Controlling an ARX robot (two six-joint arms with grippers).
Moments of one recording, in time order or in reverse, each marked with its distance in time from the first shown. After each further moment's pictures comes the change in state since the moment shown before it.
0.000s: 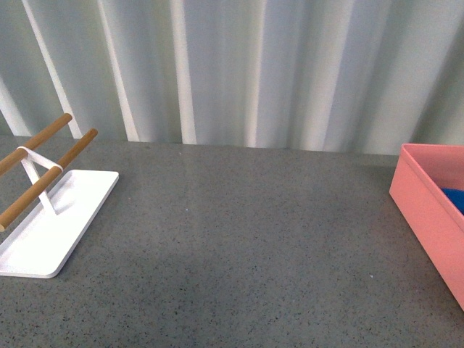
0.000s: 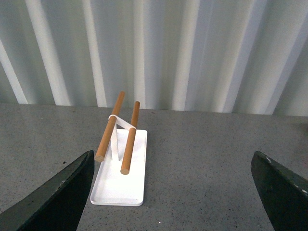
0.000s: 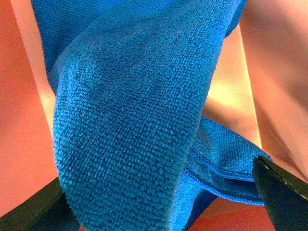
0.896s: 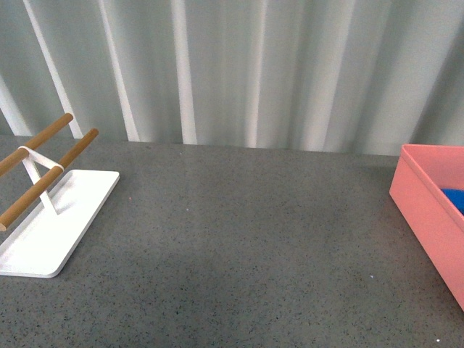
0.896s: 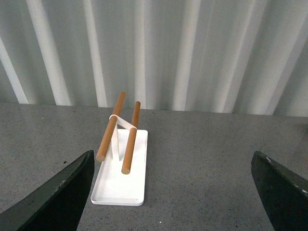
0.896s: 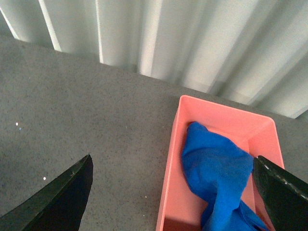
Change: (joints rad) left arm 0.000 0.000 0.000 0.000 0.000 0.000; right arm 0.419 -1.098 -0.554 0.175 0.041 -0.118
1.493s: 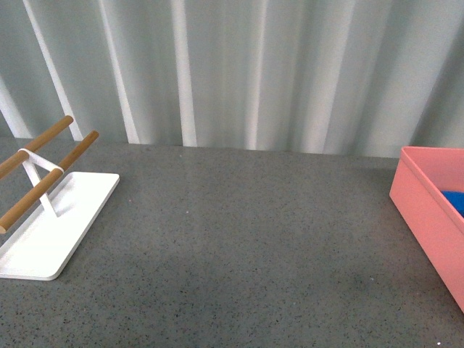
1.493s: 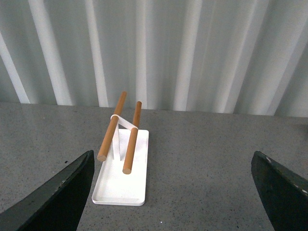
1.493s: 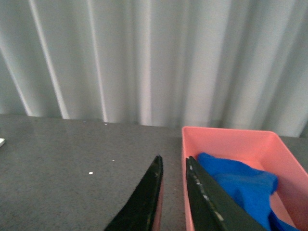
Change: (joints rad) left arm 0.000 0.000 0.000 0.000 -0.001 0.000; right arm 0.050 -0.427 -0.565 0.529 0.085 0.211
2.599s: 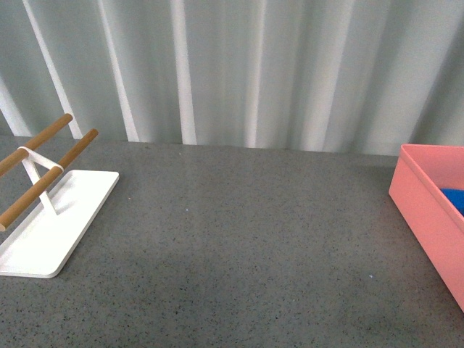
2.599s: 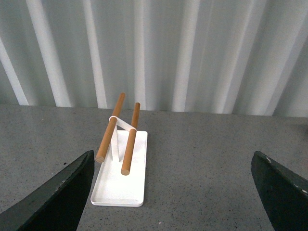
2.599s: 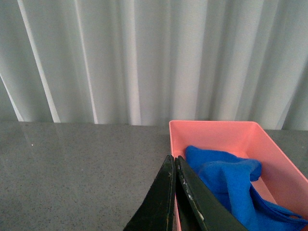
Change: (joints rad) left arm 0.000 0.000 0.000 0.000 0.001 0.000; right arm -0.074 -0.445 -0.138 -0.270 -0.040 0.011
